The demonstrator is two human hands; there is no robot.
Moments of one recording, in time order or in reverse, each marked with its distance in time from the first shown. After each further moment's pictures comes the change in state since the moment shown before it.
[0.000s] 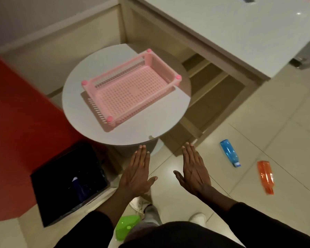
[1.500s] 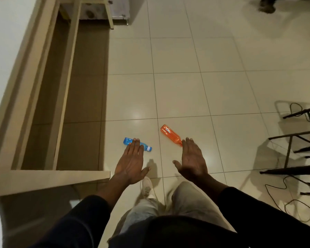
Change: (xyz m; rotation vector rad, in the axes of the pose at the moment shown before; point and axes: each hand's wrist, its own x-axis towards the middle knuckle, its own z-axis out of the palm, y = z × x) left_hand 0.356 0.568 -0.035 0.254 -0.181 0.880; right_hand -0.181 0.541 -0.011 0.285 0.040 1.017
